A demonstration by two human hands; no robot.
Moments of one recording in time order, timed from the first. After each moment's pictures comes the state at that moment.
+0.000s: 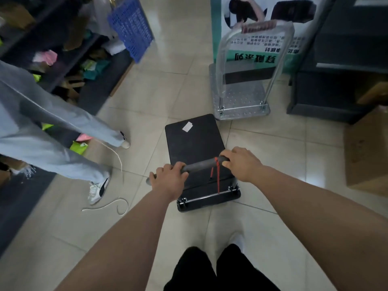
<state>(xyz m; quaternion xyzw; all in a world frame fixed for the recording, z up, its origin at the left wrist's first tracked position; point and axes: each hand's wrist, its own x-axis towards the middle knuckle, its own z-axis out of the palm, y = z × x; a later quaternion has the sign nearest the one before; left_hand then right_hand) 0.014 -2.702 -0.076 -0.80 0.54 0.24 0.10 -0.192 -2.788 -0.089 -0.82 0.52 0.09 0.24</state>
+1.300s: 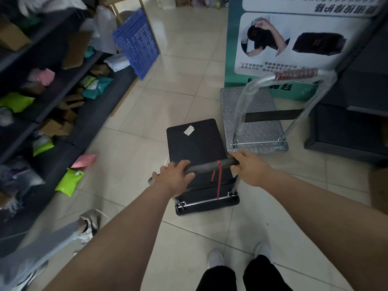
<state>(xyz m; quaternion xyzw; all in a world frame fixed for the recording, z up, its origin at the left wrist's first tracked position) 0.143 -2.973 -0.072 -0.77 0.57 0.27 0.09 -0.090 -3.050 -0.092 -0.78 0.55 0.08 0.29</state>
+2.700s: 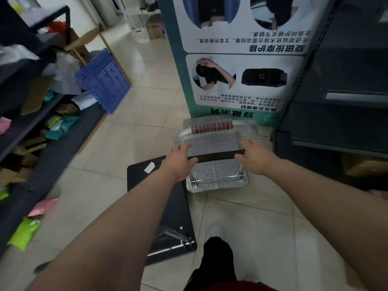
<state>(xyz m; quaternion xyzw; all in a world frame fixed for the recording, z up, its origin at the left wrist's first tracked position) -0.134 -3.262 -0.035 -0.73 0.64 0.24 -0.02 -0.370 -3.299 -0.034 -0.75 0.61 0.02 0.26</state>
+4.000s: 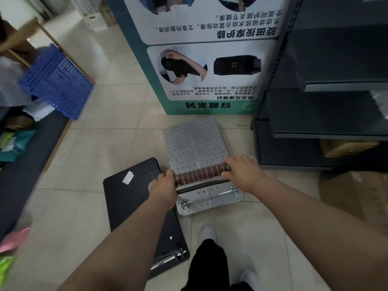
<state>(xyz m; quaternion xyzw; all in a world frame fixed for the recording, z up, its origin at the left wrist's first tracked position) -0.159 -3.315 -0.113 -0.73 0.63 0.24 0.10 -0.401 -3.343 -0.093 -0.74 0.62 0.07 0.24</state>
